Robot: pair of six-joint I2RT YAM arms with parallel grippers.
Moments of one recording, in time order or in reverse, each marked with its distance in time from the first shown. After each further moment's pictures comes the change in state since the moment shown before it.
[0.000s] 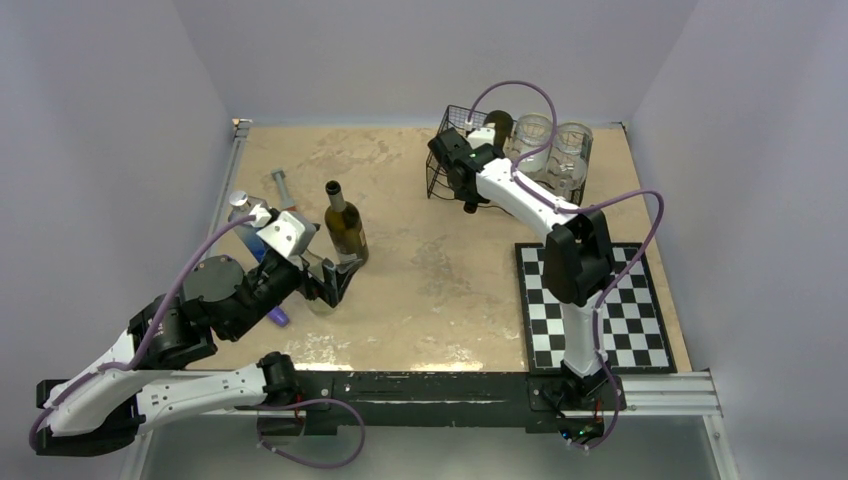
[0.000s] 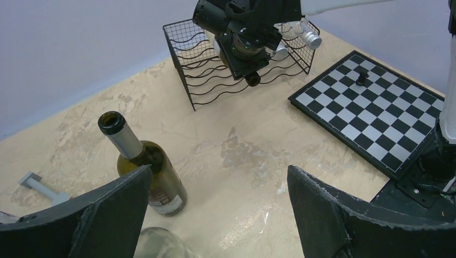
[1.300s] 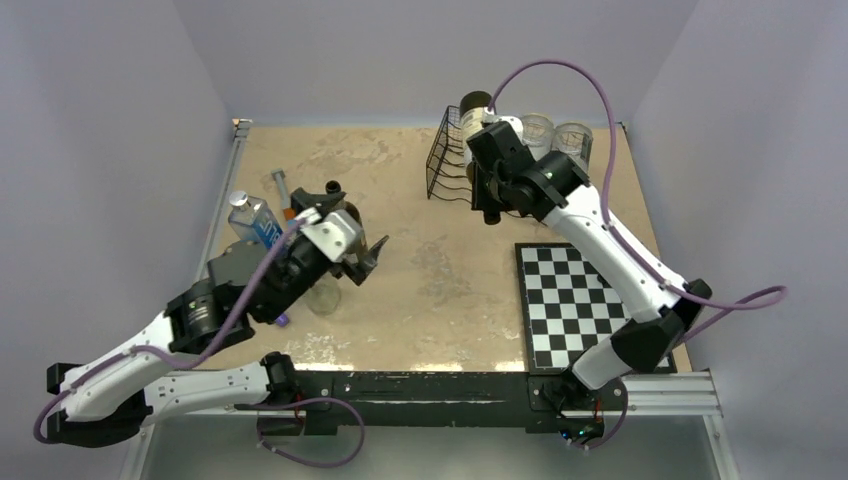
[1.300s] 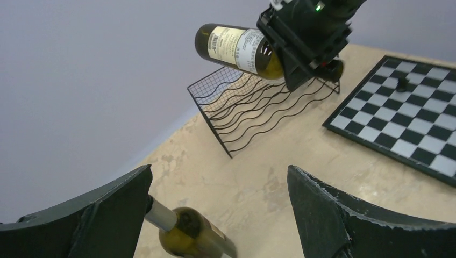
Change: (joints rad) left arm 0.000 0.156 -0.021 0.306 0.029 0.420; right arm 0.132 -0.536 -0.041 -0.235 -0.261 -0.154
